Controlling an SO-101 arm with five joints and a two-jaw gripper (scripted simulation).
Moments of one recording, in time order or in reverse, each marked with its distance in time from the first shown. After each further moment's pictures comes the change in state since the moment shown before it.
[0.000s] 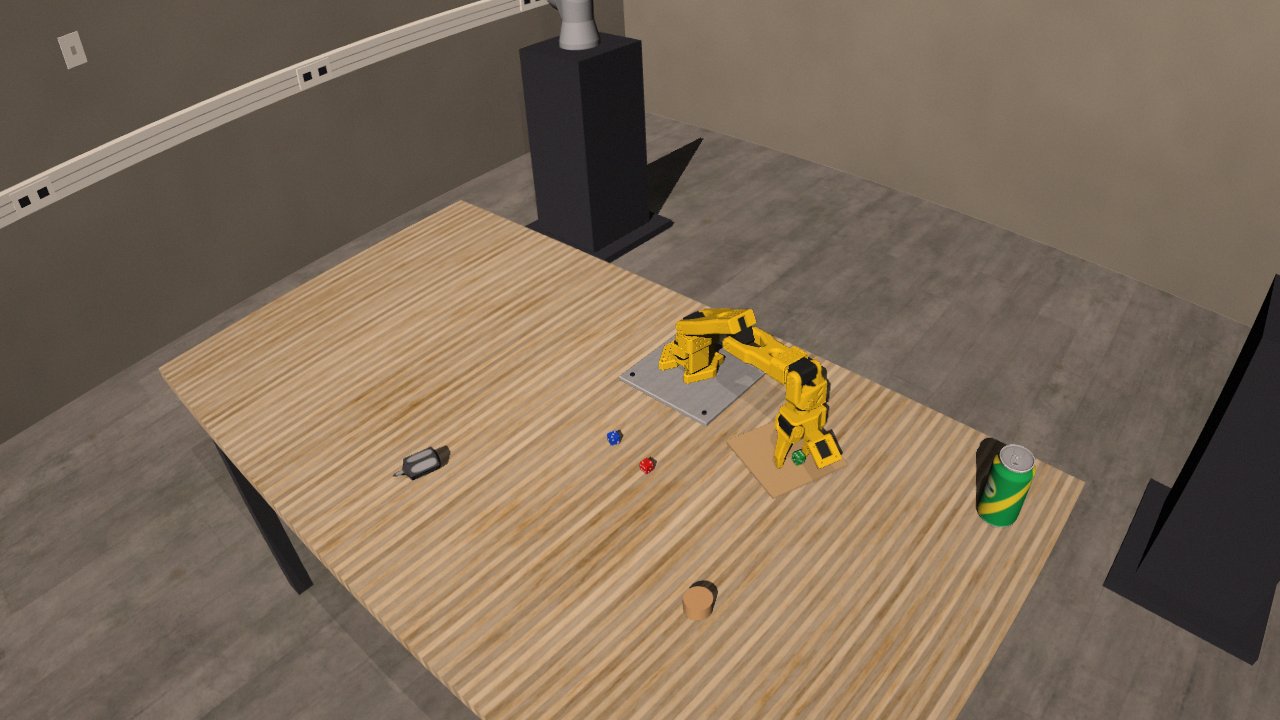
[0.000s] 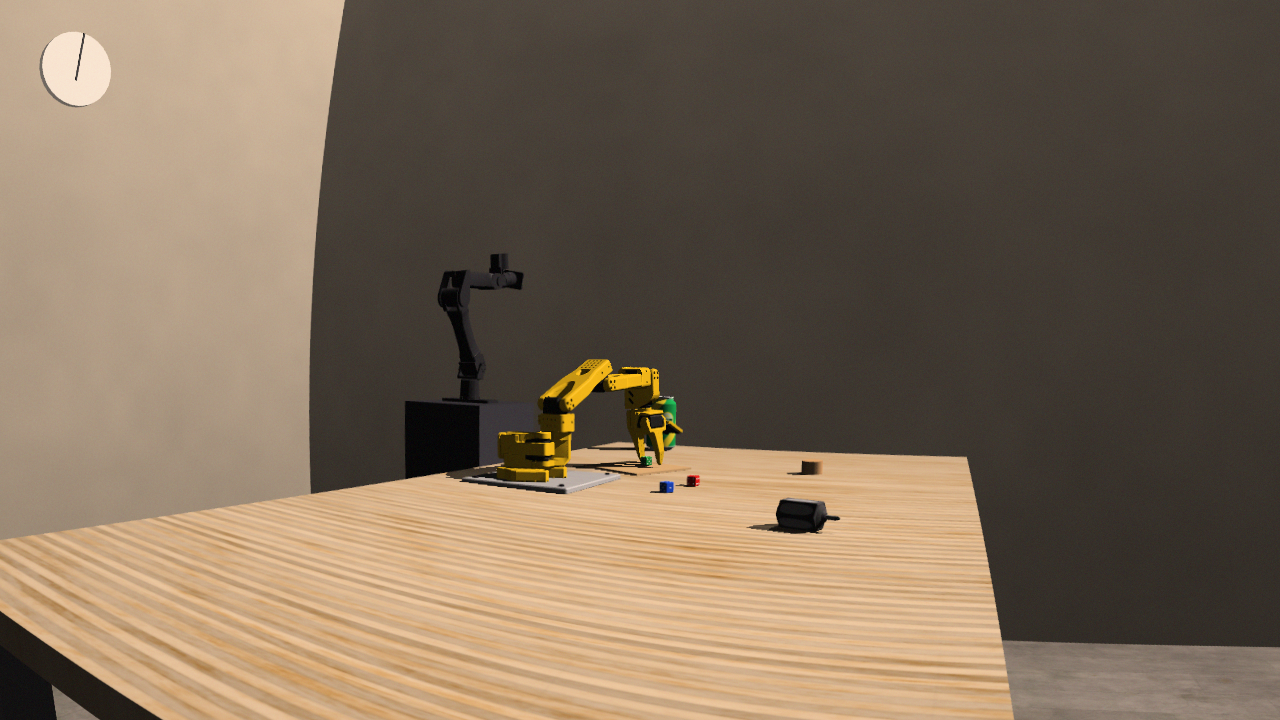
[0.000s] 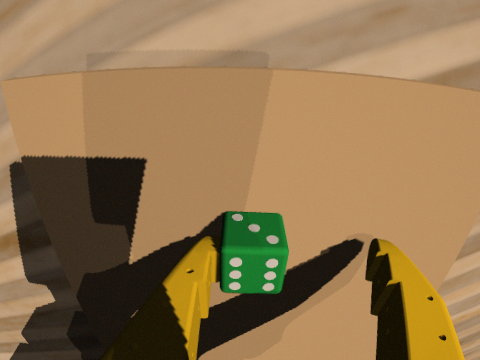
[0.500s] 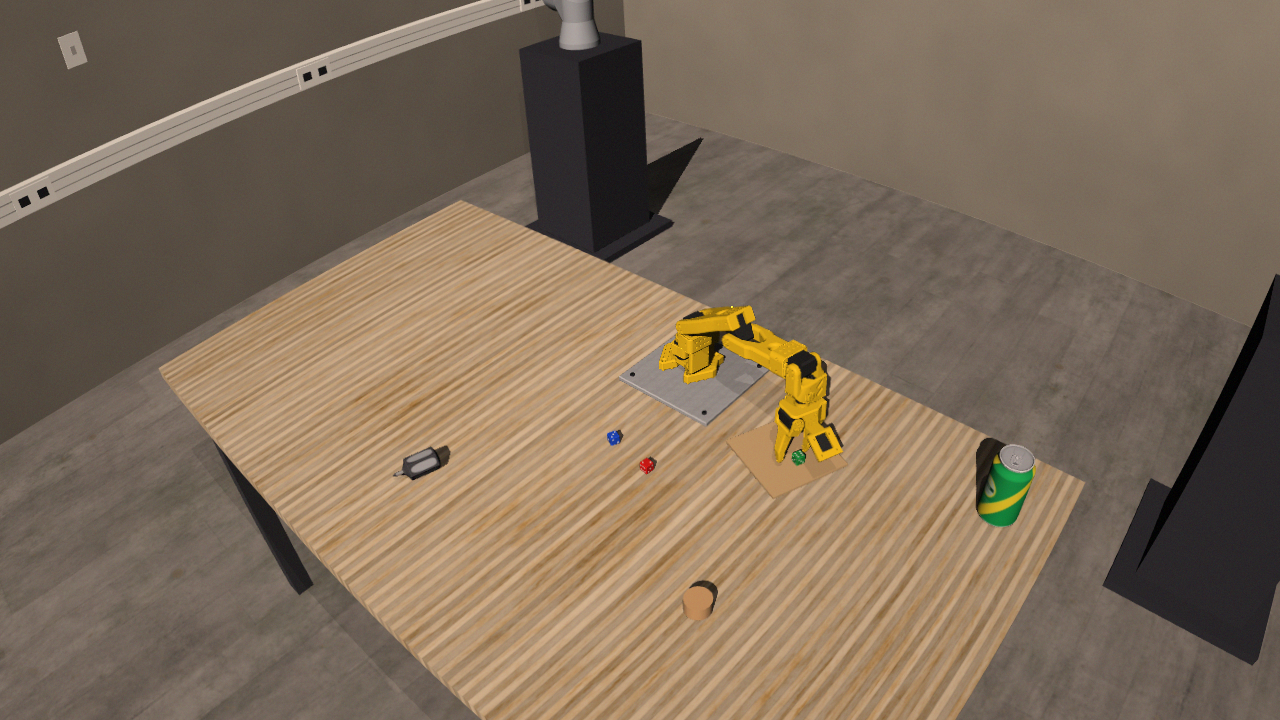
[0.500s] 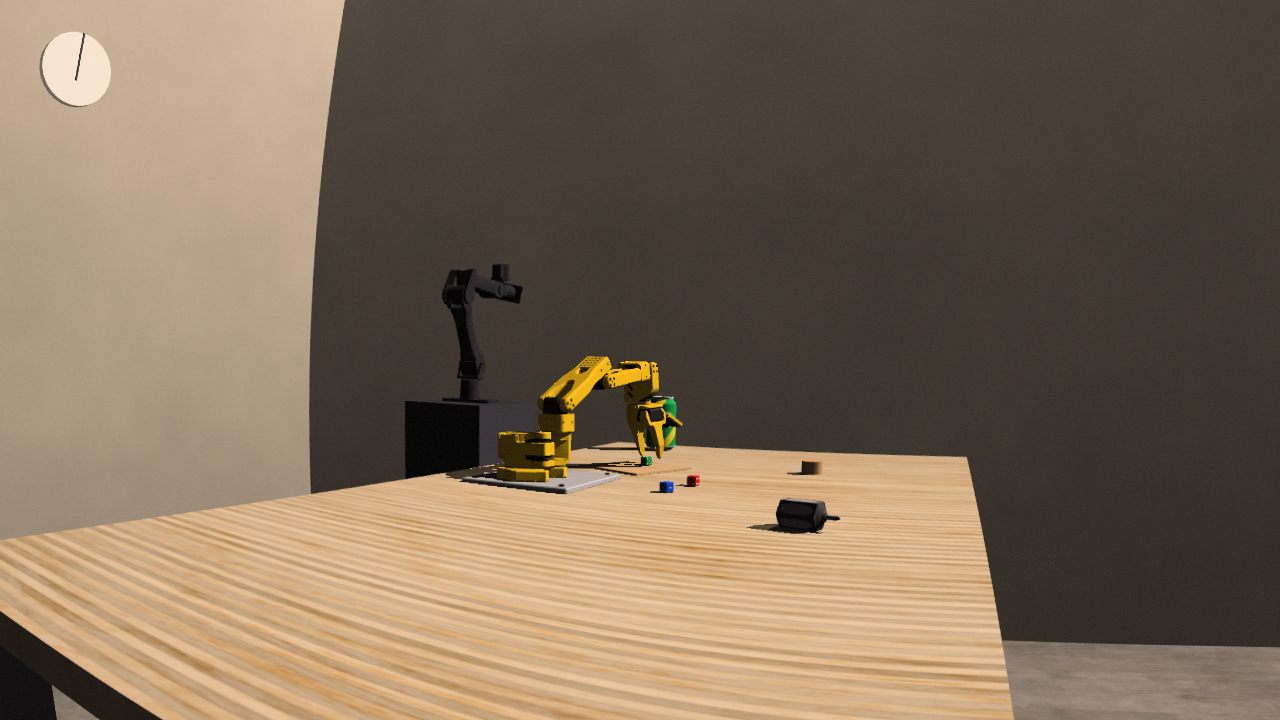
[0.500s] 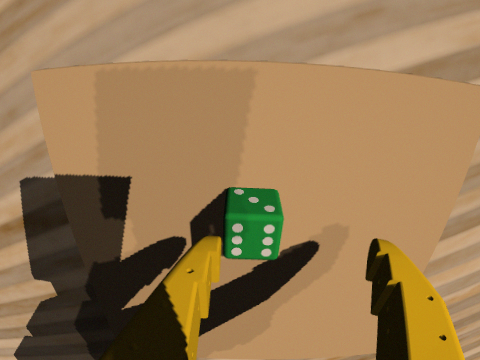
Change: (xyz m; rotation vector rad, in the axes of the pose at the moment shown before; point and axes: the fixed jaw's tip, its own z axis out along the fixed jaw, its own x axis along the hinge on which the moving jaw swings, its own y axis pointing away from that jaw) arm 0.000 0.000 -0.012 -0.003 -0.012 0.000
